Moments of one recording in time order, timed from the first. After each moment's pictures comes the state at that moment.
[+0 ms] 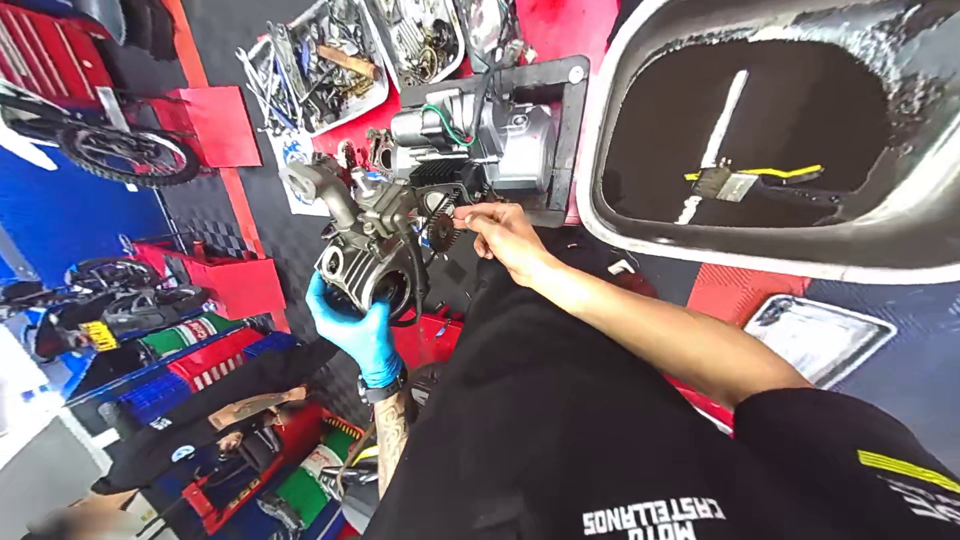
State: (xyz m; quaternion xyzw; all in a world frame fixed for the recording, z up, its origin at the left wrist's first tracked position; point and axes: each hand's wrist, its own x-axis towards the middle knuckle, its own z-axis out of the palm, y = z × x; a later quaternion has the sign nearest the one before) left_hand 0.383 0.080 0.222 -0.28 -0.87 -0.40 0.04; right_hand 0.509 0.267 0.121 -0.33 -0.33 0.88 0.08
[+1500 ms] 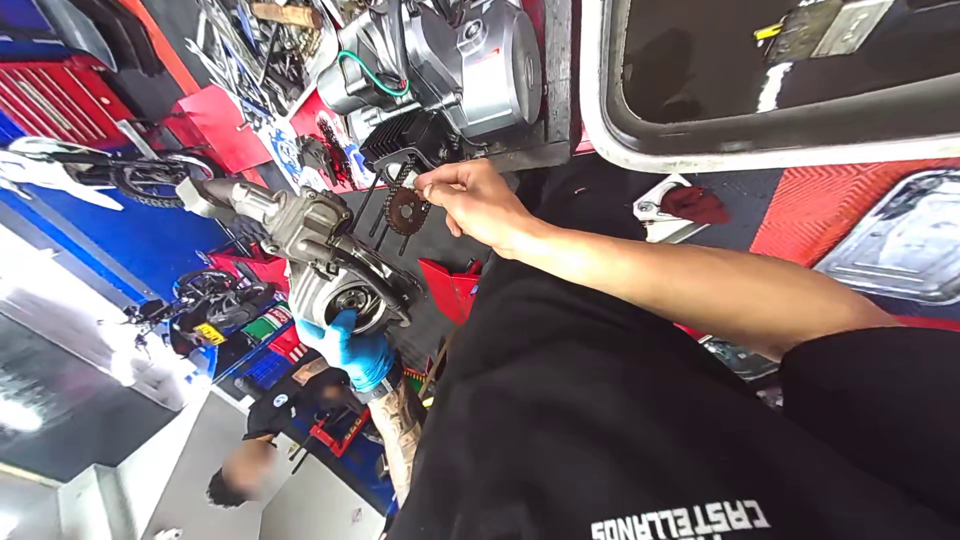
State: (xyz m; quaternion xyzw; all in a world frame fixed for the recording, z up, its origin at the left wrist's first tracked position) left_hand 0.392 0.080 0.229 -0.27 -0.80 -0.53 -0.06; right_hand 0.506 0.270 0.106 -0.31 -0.30 0.90 0.10
